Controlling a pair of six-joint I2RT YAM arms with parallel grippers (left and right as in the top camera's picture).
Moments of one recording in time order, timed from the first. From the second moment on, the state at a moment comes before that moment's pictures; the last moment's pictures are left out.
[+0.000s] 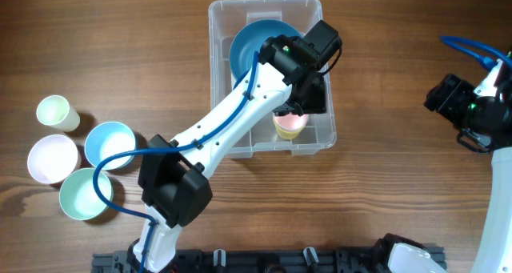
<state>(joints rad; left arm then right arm) -0.77 2.10 2.05 -1.28 0.12 -0.75 -0.33 1.26 1.42 -1.23 -0.05 0.31</state>
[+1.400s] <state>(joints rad) 0.48 2.27 2.02 -1.35 -0.15 -0.65 -0.33 1.26 1.42 -1.23 -0.05 0.31</state>
